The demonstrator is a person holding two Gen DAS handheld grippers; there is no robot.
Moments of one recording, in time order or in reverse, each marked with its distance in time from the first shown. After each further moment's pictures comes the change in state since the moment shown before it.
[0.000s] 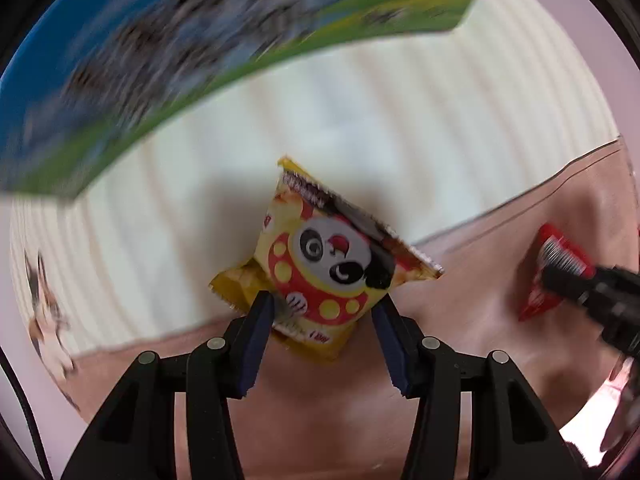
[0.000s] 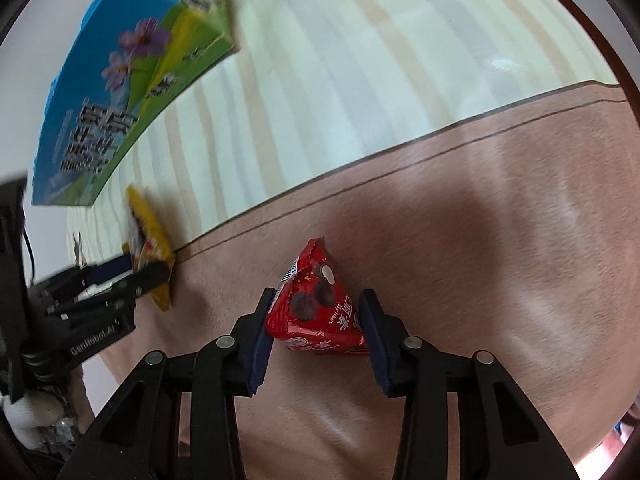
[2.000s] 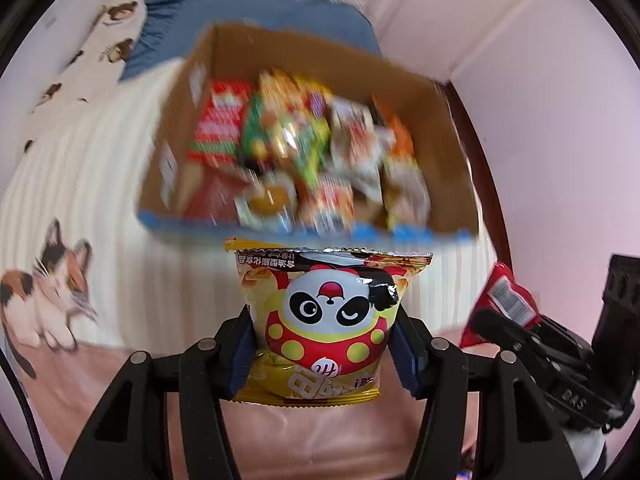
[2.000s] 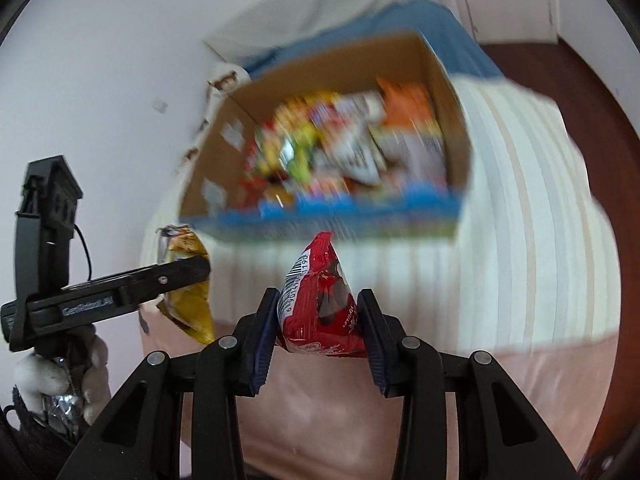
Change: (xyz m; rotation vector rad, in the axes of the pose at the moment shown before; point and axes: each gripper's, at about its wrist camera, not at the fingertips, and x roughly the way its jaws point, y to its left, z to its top) left arm -0.216 0.173 0.058 -0.381 -0.333 -0.348; right arm -0.107 0.197 0.067 -0.396 -0.238 0.128
